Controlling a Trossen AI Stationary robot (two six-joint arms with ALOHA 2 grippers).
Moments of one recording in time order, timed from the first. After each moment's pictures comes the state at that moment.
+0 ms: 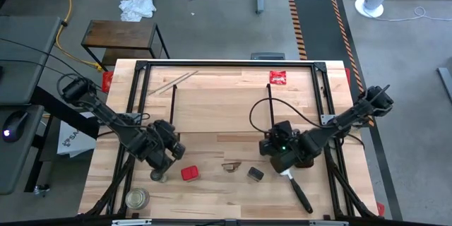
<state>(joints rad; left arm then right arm) -0.66 1.33 0.90 -1.02 -0.68 -1.60 0.54 1.51 1.08 -0.90 0.68 1.73</state>
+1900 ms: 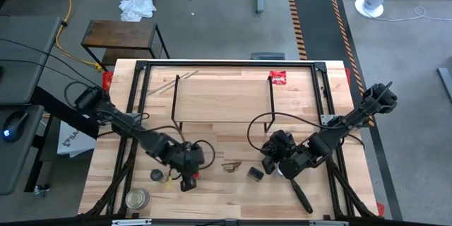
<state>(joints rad) -0.54 1.57 1.12 -0.62 -0.07 -0.79 0.62 1.43 1.05 -0.60 0.62 1.30</state>
